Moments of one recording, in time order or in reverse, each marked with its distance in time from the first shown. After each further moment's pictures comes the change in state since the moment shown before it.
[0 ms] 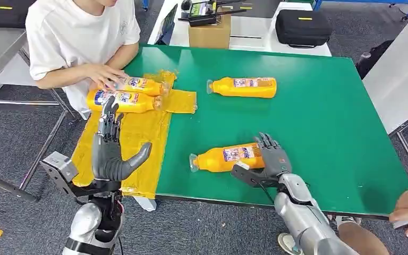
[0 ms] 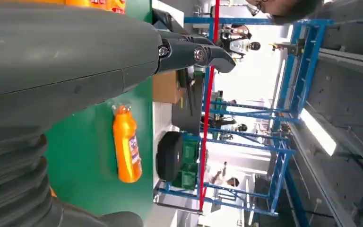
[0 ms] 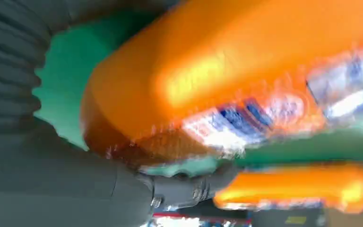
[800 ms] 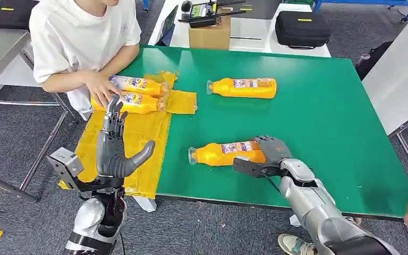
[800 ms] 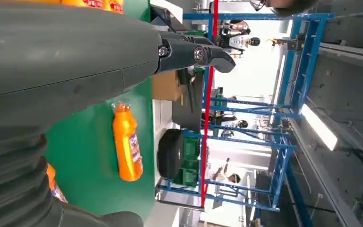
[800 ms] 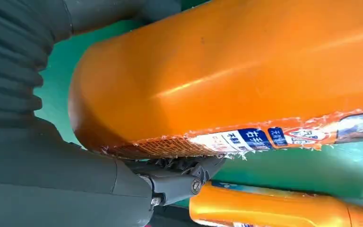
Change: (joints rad) left arm -0.032 0.005 0.000 0.054 0.003 -0.009 -0.018; right arm -0.138 -0.032 0.089 0.115 0.001 0.204 -0.014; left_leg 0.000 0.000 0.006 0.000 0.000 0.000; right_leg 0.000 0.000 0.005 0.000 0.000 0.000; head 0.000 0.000
